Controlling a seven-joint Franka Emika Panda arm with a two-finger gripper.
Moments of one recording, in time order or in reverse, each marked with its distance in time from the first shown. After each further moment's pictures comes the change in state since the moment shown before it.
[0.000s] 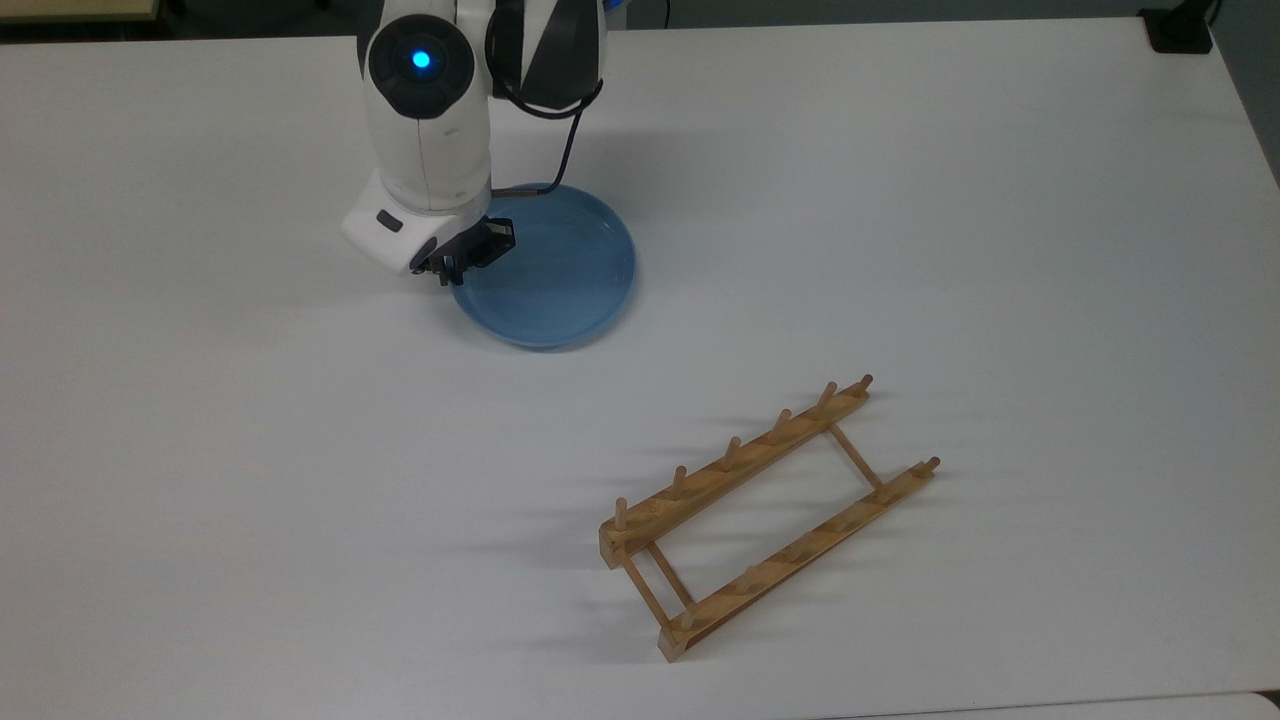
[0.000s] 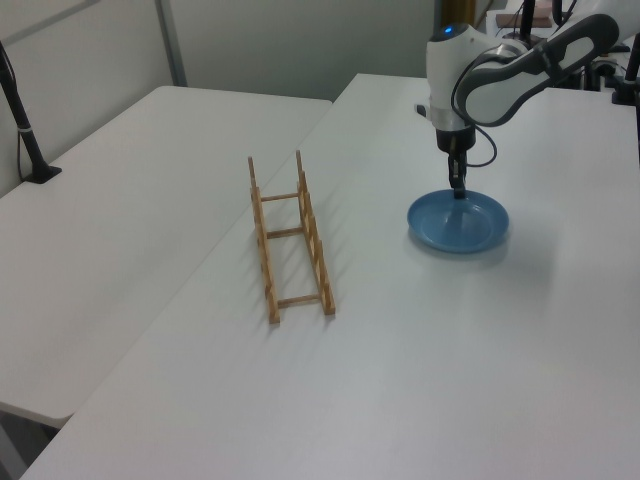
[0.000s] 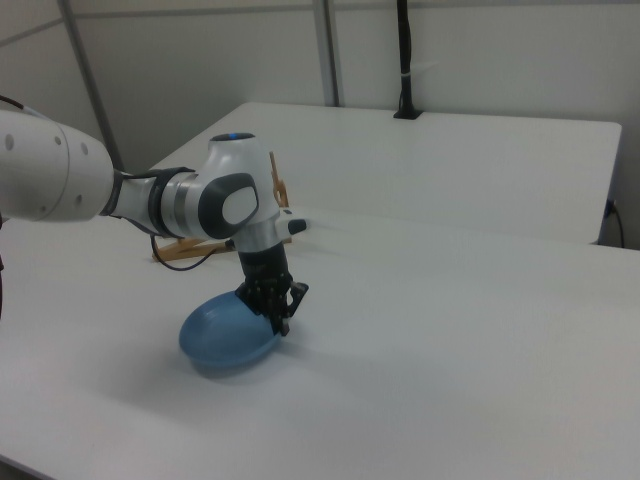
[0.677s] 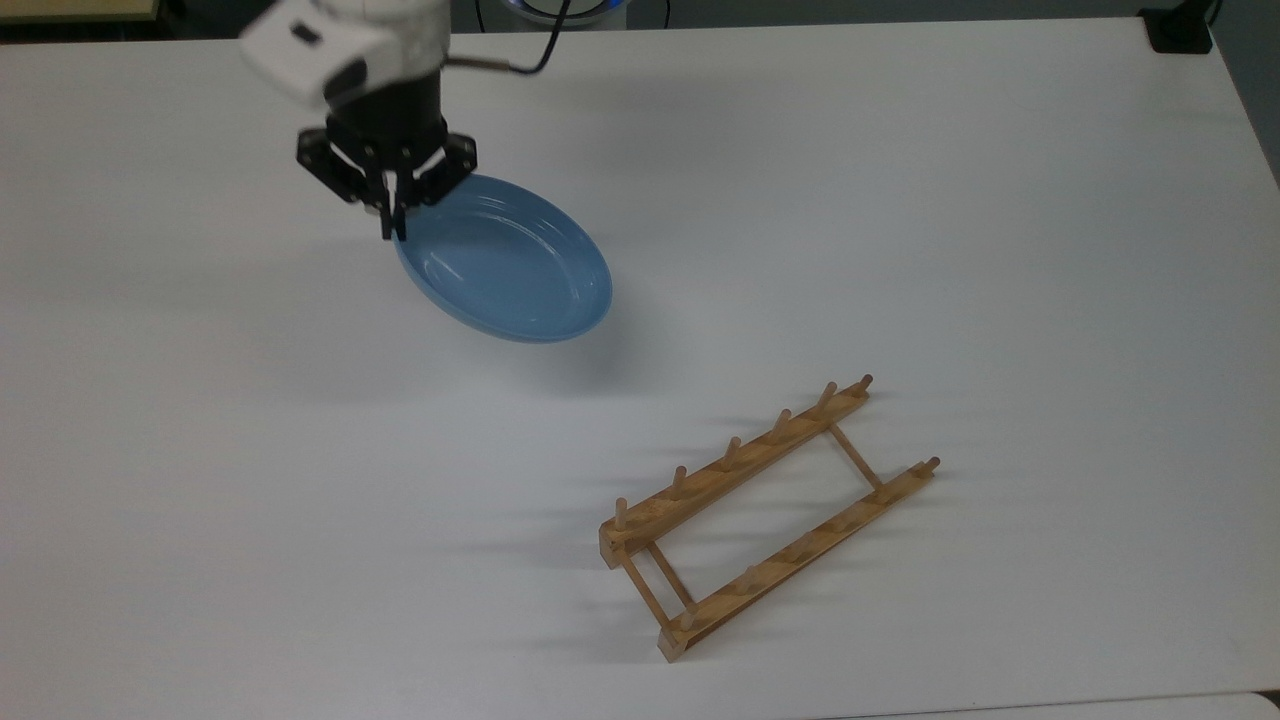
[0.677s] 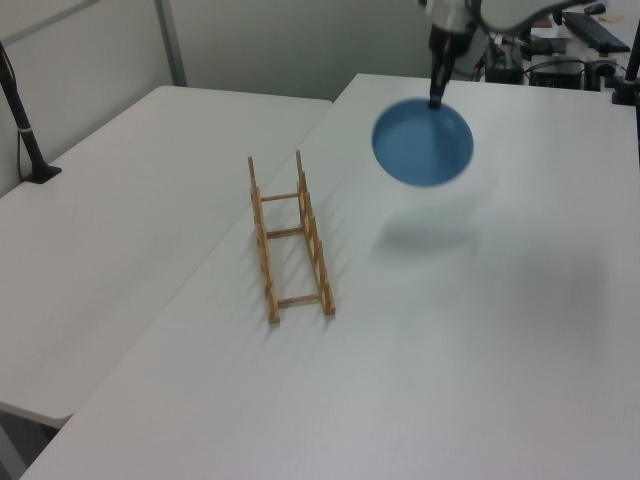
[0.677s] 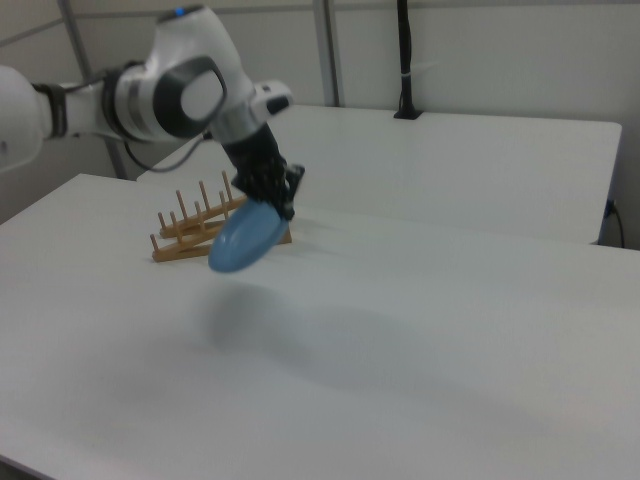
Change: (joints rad) arm 0.003 -0.188 0.000 0.180 0.000 -0.039 0.059
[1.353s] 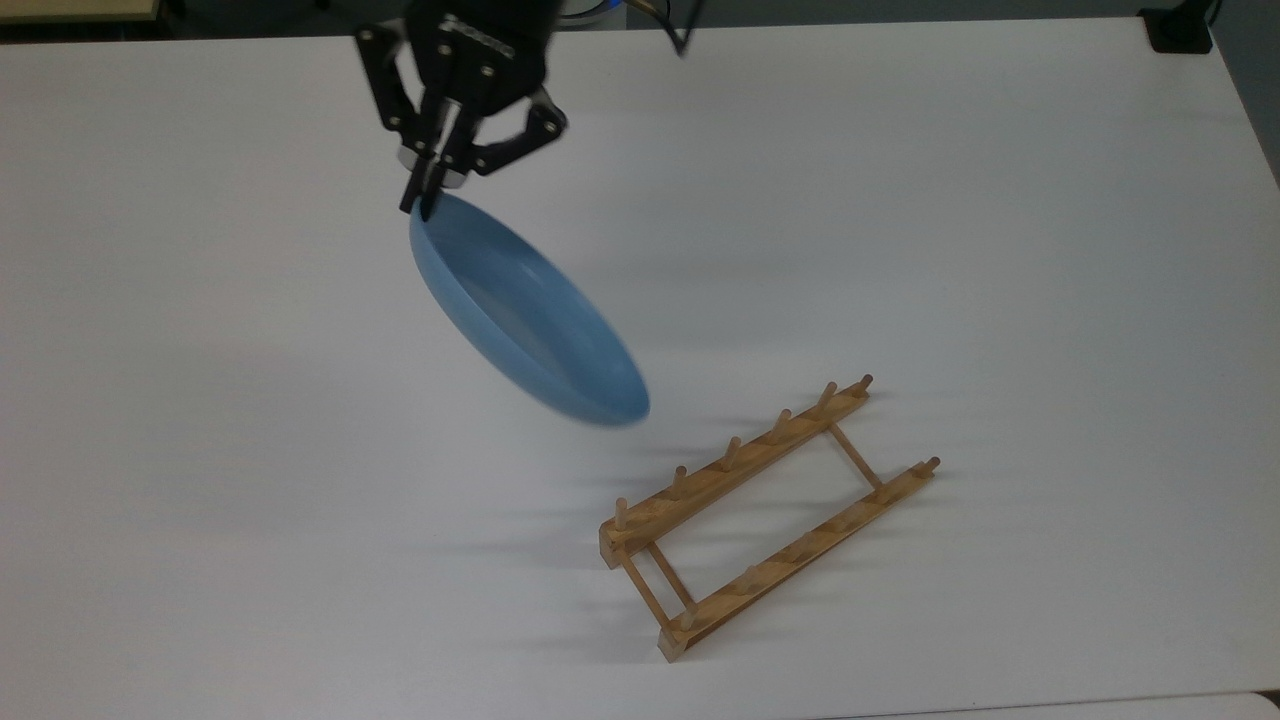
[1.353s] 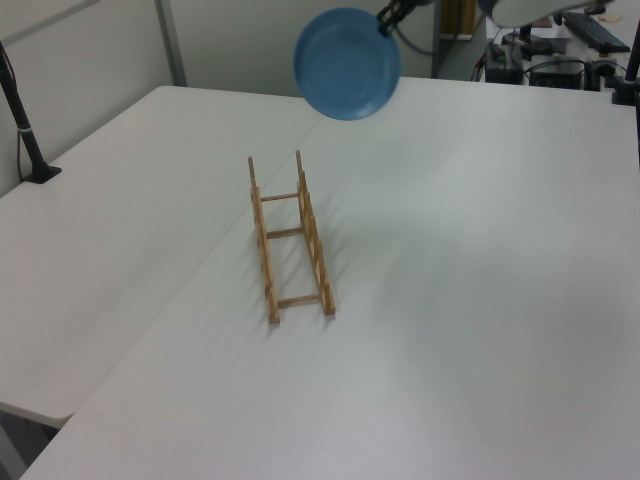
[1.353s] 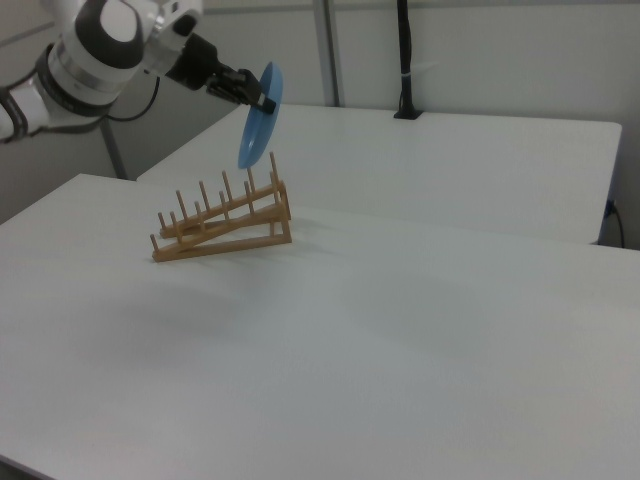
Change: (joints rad) arm 0.185 -0.001 0.011 0.125 -0.580 0.174 0.839
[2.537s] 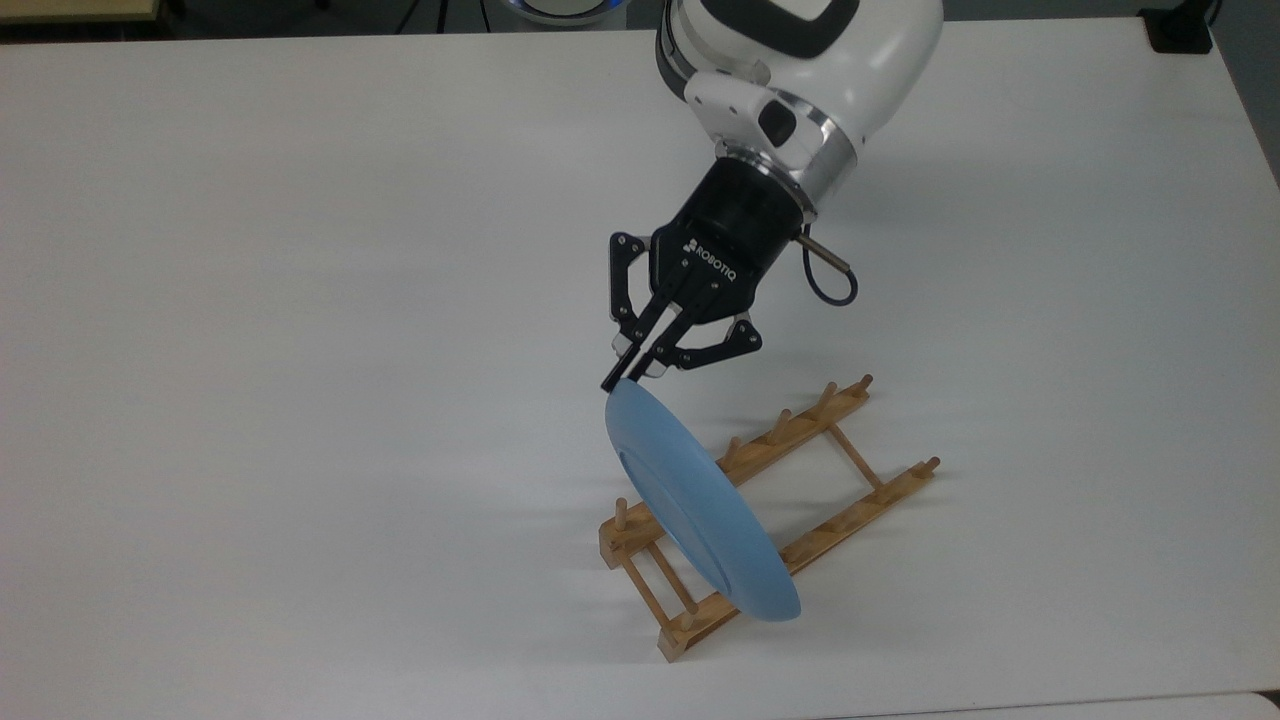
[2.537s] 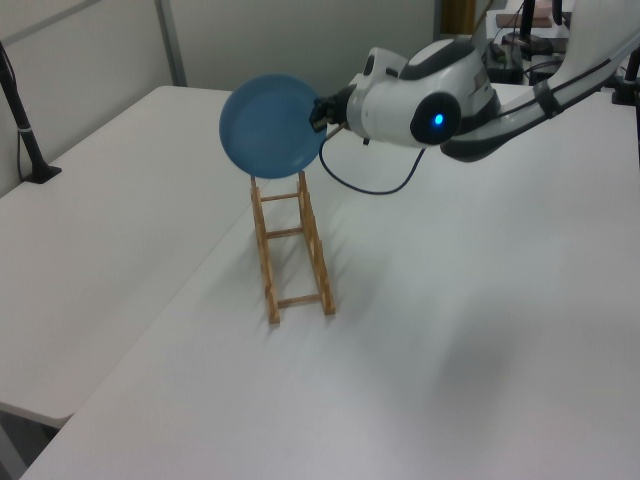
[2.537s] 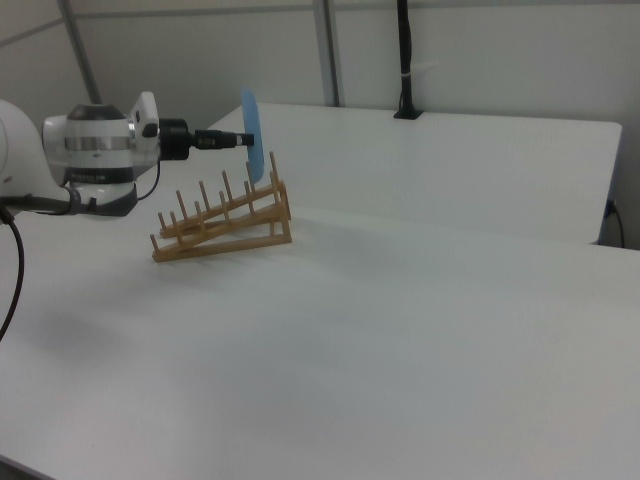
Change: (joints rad) arm 0.200 0.303 0.005 0.028 -0.830 -0.032 0.933
